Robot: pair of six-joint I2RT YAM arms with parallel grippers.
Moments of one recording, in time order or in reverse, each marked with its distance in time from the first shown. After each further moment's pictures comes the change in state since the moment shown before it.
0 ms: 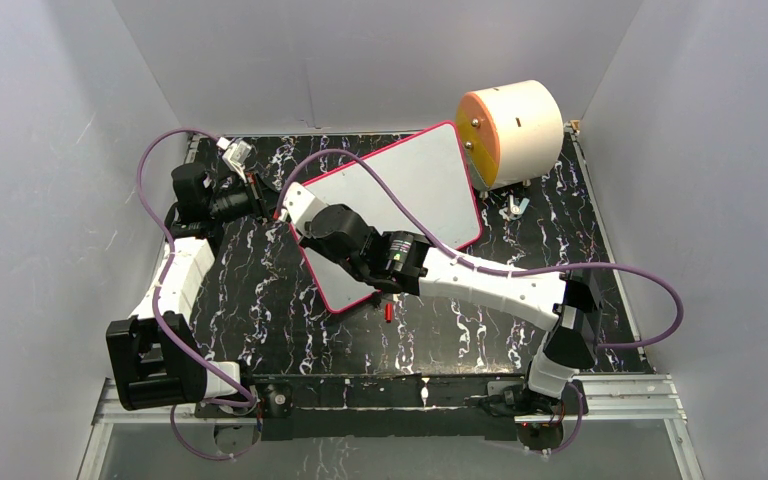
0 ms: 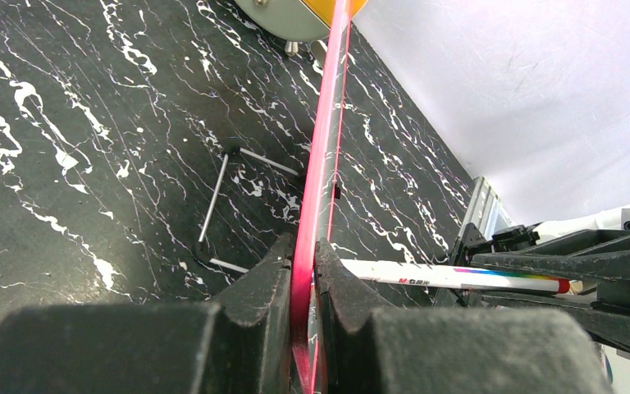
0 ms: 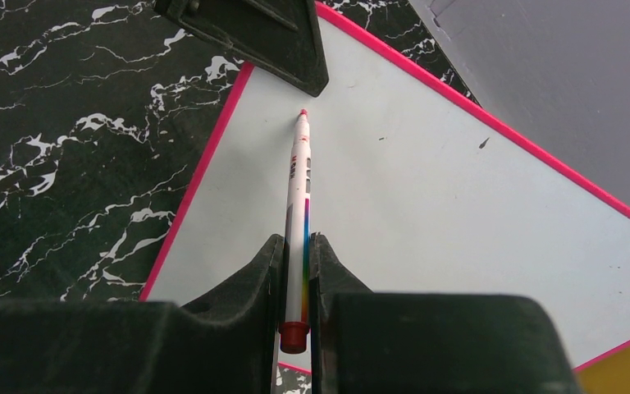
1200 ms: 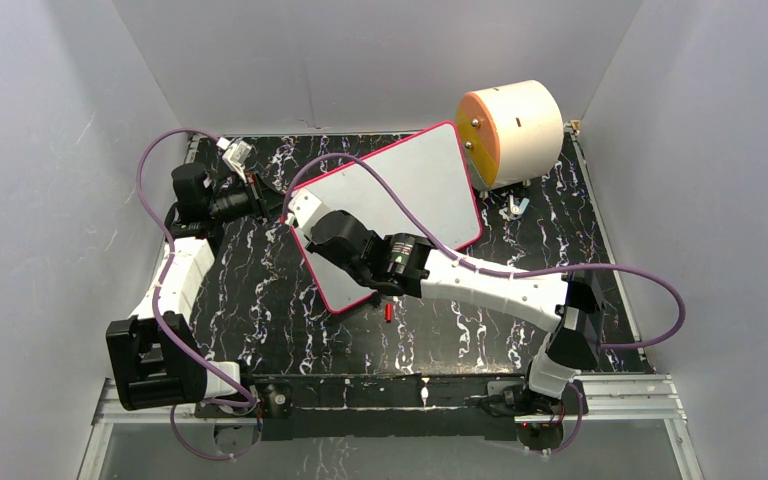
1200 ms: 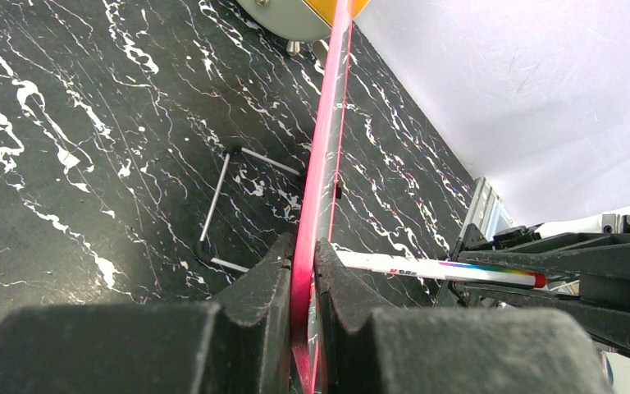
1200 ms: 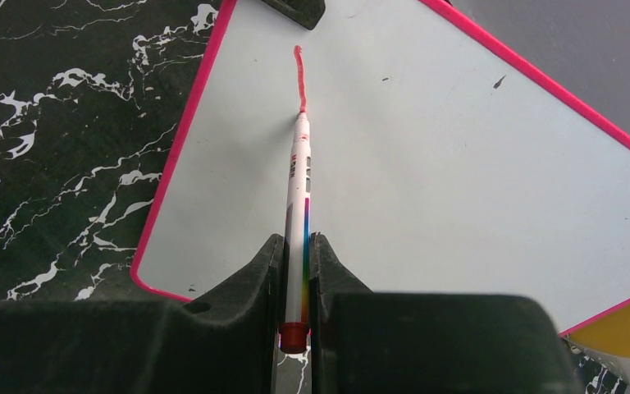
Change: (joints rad) left arm 0.000 0.000 0.000 -0.005 -0.005 0.003; right arm 0.005 -0.013 -0.022 -0.097 0.040 0.067
